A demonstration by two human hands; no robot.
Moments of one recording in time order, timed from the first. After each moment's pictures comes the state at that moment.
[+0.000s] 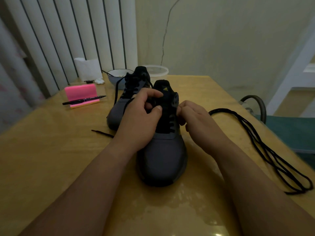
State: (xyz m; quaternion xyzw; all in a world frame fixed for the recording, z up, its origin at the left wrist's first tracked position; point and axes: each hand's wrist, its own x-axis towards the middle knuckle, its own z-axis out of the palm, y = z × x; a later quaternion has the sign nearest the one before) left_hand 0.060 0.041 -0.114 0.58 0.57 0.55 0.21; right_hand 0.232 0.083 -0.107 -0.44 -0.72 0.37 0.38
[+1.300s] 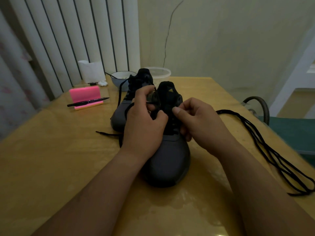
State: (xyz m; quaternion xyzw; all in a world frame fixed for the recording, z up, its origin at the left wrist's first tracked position) left_hand 0.071 0.030 -0.119 0.55 0.58 0.59 0.13; right_hand 0.230 0.076 -0.099 -0.44 -0.73 0.35 0.39
